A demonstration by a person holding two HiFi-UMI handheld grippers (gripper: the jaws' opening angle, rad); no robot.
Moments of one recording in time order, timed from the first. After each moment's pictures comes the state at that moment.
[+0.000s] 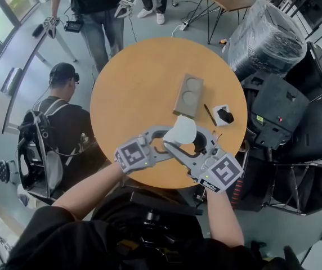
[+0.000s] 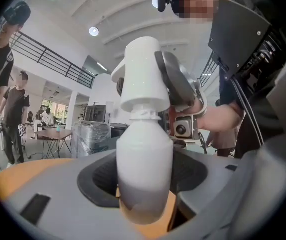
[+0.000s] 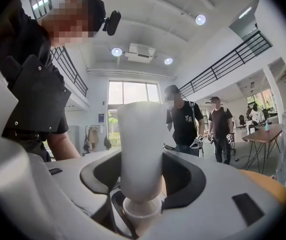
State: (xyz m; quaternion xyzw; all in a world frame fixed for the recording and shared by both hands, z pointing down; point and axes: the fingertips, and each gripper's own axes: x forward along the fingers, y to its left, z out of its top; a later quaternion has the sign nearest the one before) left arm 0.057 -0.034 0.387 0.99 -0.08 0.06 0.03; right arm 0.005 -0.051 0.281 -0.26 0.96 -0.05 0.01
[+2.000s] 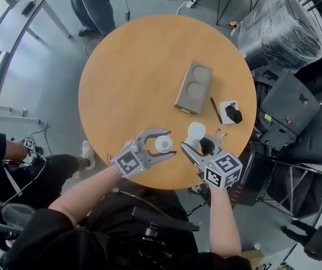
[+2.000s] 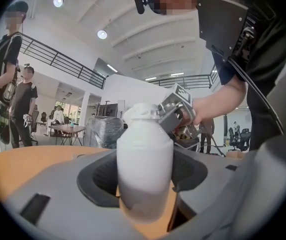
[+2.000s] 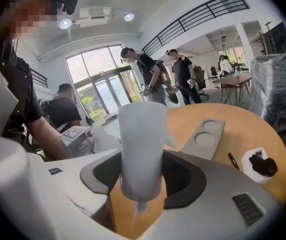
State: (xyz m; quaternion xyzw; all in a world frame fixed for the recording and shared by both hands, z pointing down) left arm 0.040 -0.100 0.536 0.99 -0.15 0.05 0.04; right arm 0.078 -0.131 0.534 -0.33 0.88 -0.28 -0.19
